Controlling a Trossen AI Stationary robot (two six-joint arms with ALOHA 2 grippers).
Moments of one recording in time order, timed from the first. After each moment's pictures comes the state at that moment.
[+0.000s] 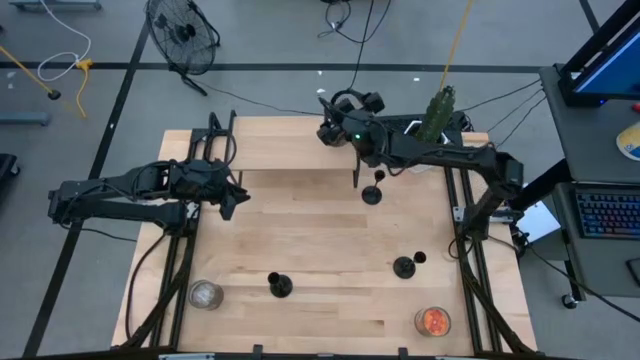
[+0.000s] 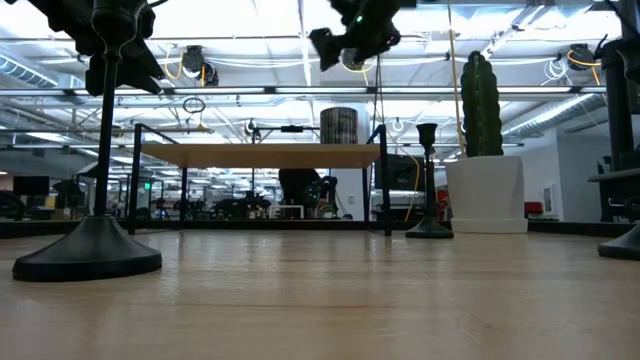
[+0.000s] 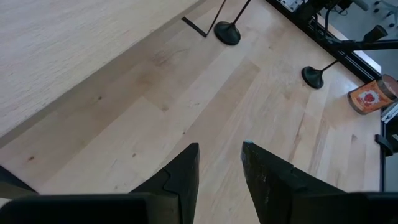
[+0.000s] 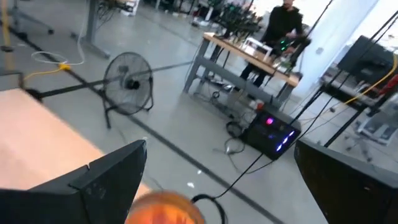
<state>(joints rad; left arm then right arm) 0.14 0.66 0.73 -0.71 -0.05 -0.57 -0.26 1.68 1.50 -0.07 0.89 -0.15</state>
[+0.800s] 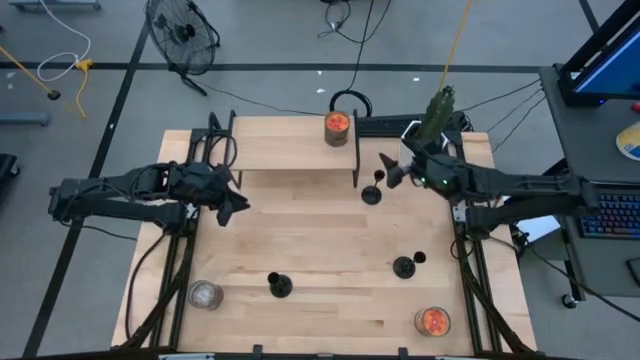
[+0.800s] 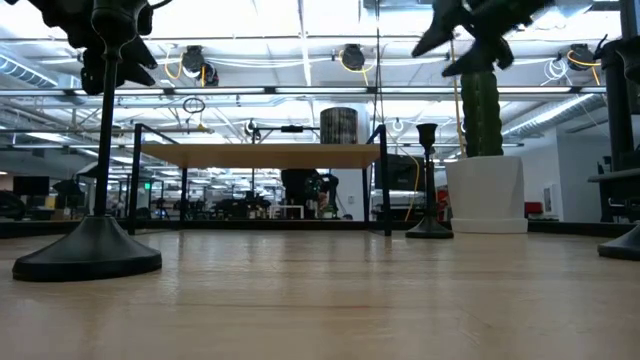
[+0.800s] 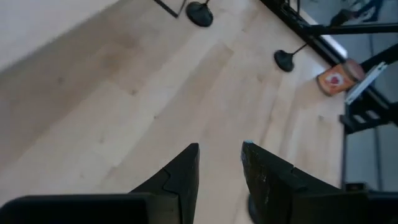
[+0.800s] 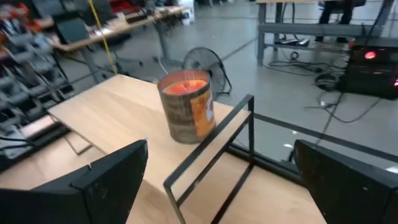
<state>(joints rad) 0.09 0.66 0.73 -0.70 0.04 -0.63 -0.09 0.90 0.77 -0.19 0.73 0.41</state>
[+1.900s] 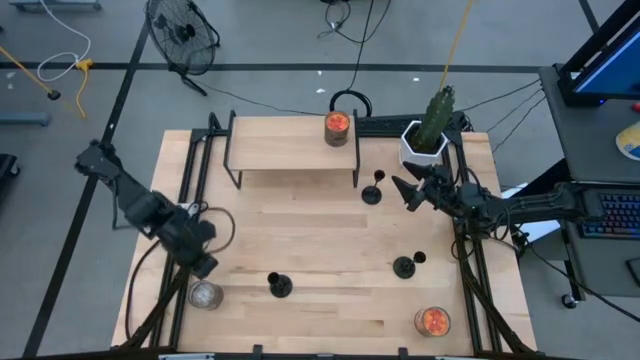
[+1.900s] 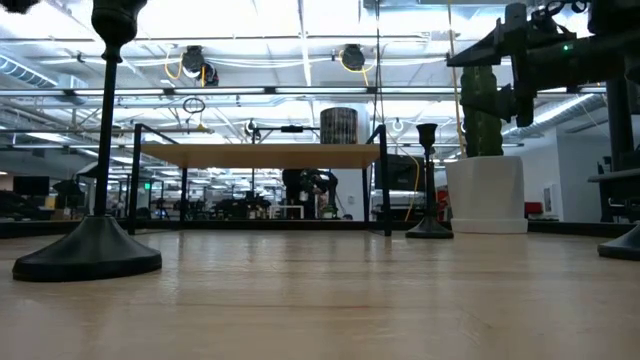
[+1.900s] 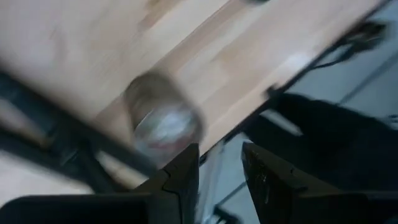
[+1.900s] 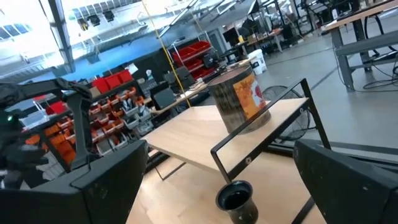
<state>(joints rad) -0.69 0.95 0.96 -1.12 0.23 -1.68 -0.03 0.57 0.14 0.56 0.57 0.41</state>
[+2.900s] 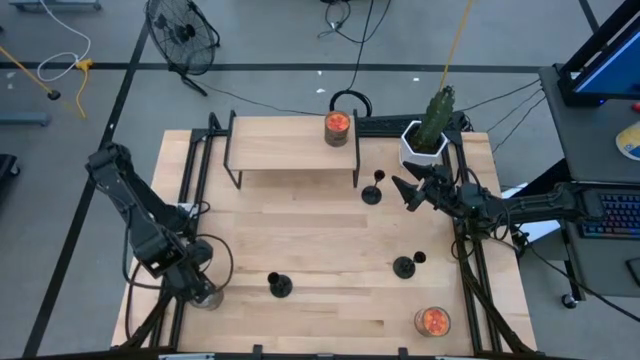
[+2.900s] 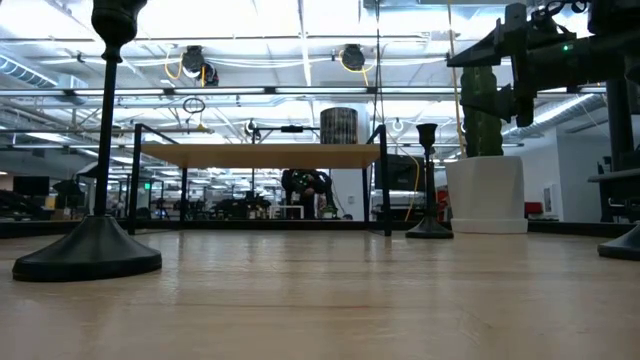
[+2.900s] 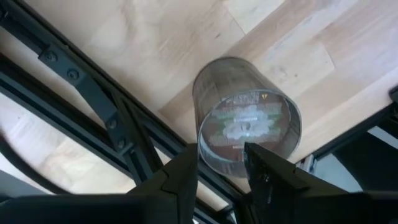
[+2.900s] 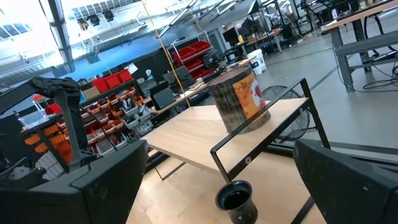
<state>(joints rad) -0.91 1.19 0.95 -1.20 0.17 -1.79 -0.03 0.57 0.14 0.56 0.57 0.41</state>
